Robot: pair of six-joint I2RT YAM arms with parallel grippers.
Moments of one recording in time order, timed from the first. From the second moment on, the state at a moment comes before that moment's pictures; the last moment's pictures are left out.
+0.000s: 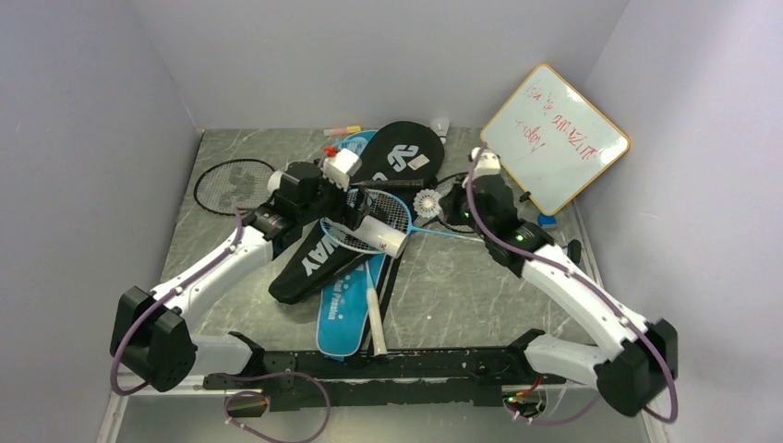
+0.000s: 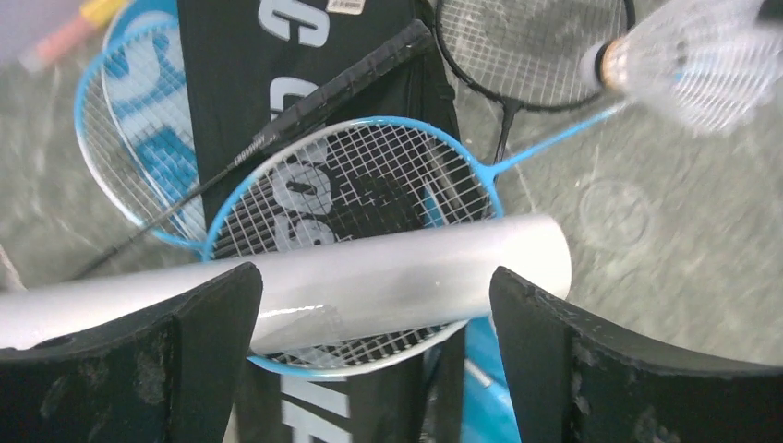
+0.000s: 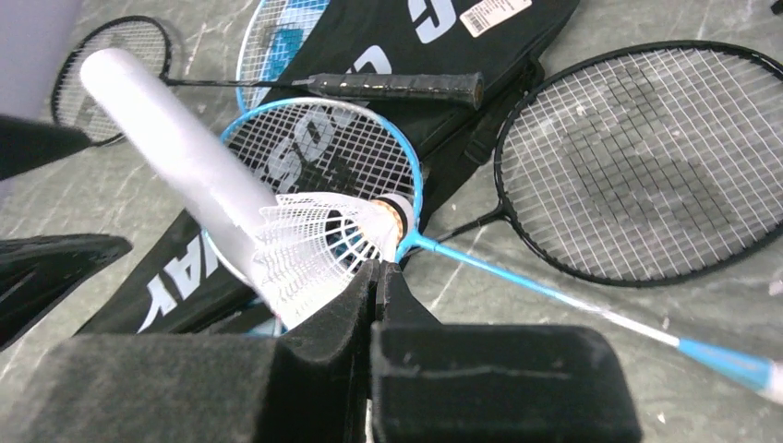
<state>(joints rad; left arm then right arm) -0.54 1.29 0.98 -0.10 0.14 -0.08 0.57 1.15 0.94 -0.21 0.17 0.43</state>
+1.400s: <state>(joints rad) -0.61 1.63 1.30 -0.50 0.44 1.05 0.55 0.62 0.70 -0.31 0.01 0.52</state>
